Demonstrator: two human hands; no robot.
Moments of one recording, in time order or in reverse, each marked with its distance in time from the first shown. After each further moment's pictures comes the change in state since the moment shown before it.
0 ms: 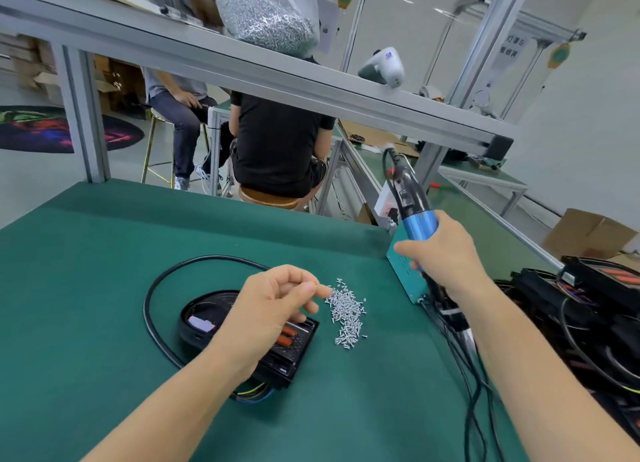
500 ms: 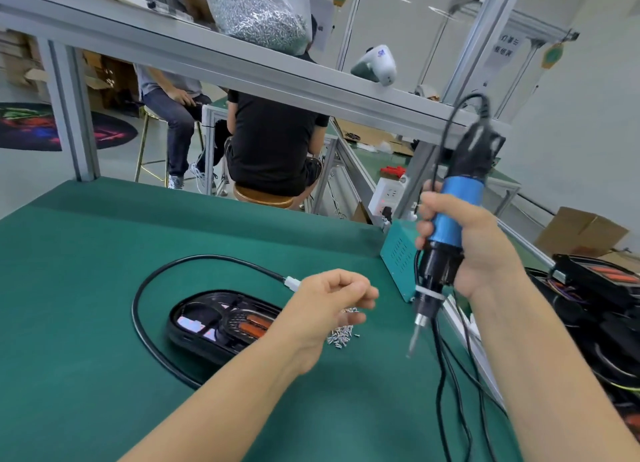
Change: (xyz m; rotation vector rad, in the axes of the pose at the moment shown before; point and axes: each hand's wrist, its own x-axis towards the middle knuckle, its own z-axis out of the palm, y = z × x) left_hand 0.015 0.005 0.059 -0.249 -0.139 -0.217; right_hand -0.015 -0.022 -0.026 0.986 -0.195 0.007
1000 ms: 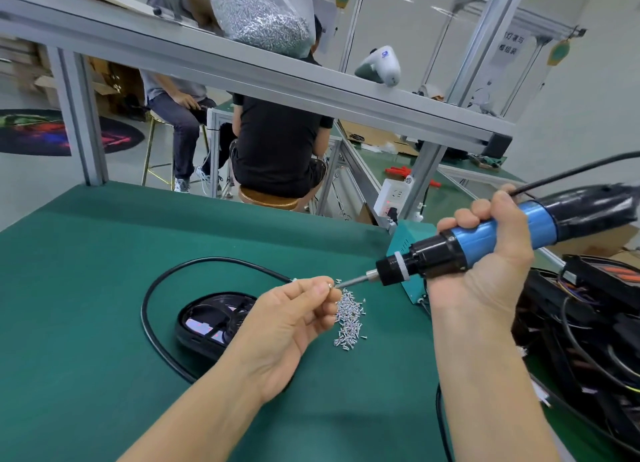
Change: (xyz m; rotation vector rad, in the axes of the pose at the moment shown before) left_hand -0.026 0.001 -0.032 -0.400 0.087 0.018; right_hand -0.028 0.014 0.034 0.708 0.233 -0.356
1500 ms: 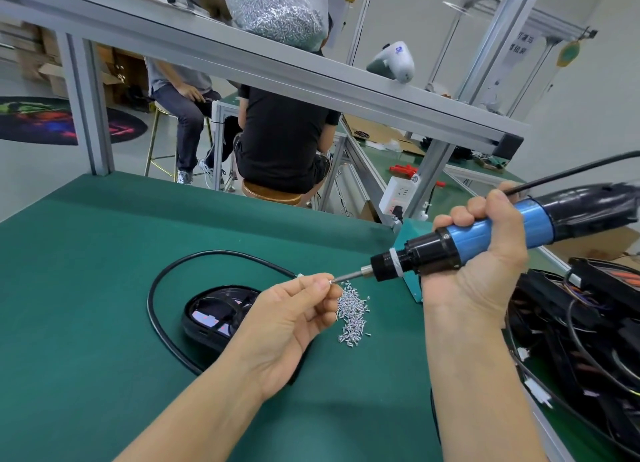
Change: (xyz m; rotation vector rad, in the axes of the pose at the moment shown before) left_hand -0.004 0.003 -0.004 -0.041 0.011 0.011; right_hand -0.010 0.012 0.009 -0.011 -0.011 -0.030
